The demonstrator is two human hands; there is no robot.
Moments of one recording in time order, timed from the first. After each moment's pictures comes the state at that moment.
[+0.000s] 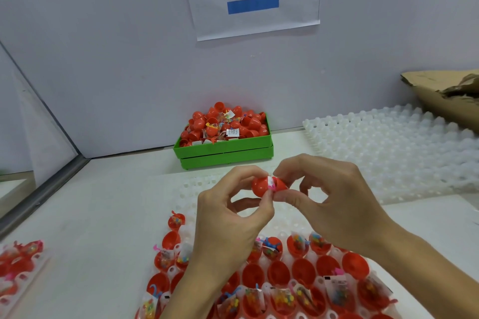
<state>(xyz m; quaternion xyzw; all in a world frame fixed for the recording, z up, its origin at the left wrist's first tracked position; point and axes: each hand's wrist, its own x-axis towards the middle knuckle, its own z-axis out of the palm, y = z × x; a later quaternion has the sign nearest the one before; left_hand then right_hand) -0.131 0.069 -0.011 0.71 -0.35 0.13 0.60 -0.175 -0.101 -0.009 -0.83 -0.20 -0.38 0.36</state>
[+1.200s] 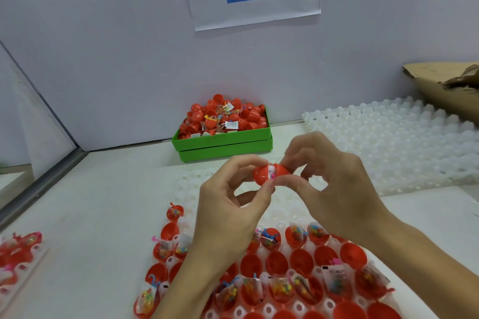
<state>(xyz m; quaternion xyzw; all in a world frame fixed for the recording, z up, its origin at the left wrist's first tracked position) -0.130 0.067 -0.013 0.68 -0.35 0.07 0.64 -0.173 -0.101 -0.013 -0.81 -0.17 -0.40 0.38</state>
